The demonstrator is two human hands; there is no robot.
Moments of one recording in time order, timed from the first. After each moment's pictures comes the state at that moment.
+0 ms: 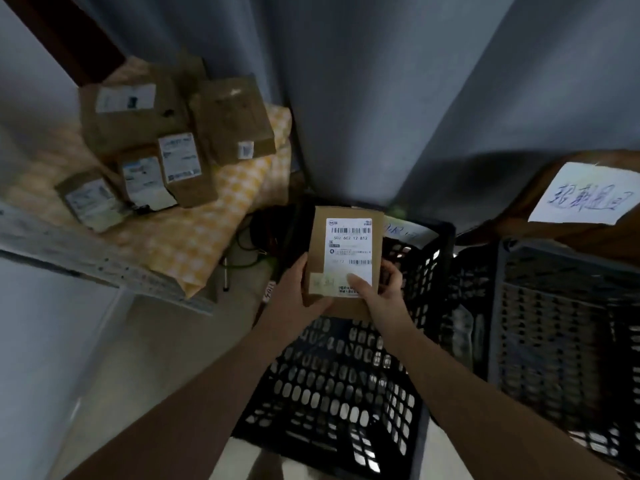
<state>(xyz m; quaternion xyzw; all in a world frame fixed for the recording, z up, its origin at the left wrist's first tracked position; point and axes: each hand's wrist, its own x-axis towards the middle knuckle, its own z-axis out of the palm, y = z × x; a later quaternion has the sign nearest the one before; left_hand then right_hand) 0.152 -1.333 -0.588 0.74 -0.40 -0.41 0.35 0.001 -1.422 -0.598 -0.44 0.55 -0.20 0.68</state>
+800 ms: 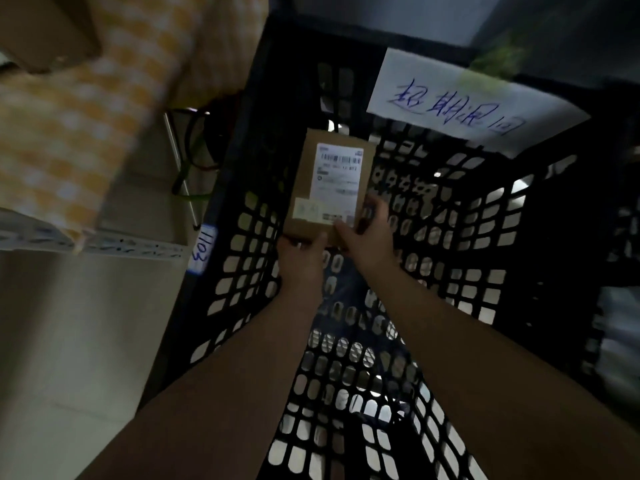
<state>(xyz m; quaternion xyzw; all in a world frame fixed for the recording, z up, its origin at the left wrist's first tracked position) 0.119 -1.406 -0.858 0.75 0.07 -0.42 0.51 0.045 -1.477 -0.876 -0.57 0.59 -0.16 0.55</state>
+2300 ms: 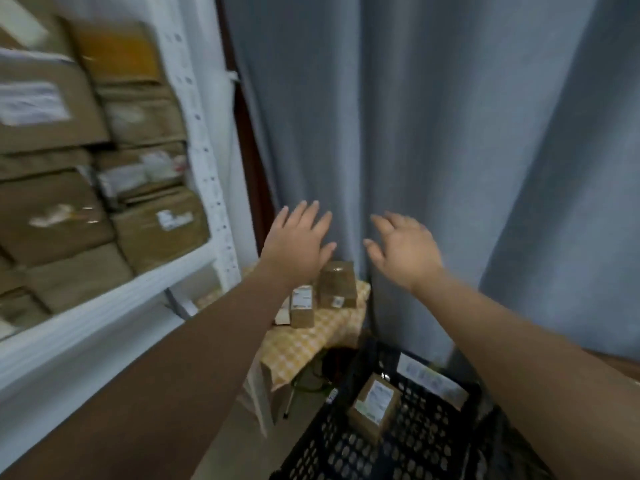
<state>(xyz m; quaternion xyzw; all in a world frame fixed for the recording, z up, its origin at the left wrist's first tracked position) 0.171 -1.240 -0.185 0.84 -0.49 0.22 0.04 0.037 -1.384 -0.184 -0.95 0.23 -0.21 -0.01</state>
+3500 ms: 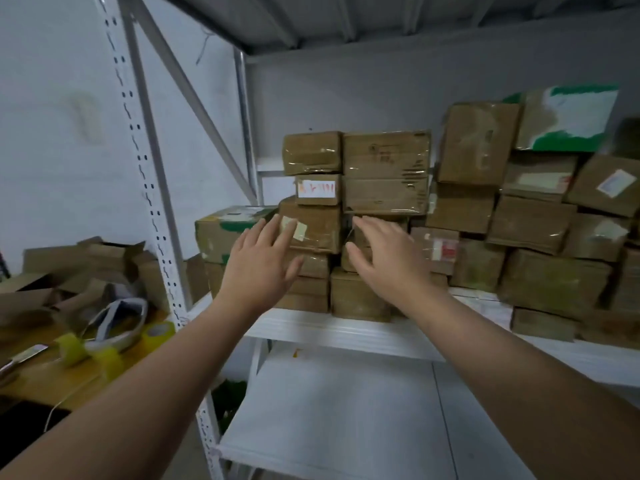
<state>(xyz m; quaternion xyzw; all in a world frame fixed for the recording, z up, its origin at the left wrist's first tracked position) -0.077 -0.288 -0.073 0.93 0.15 0.32 -0.09 0.016 -0.472 -0.060 -0.86 -0.39 -0.25 0.23</state>
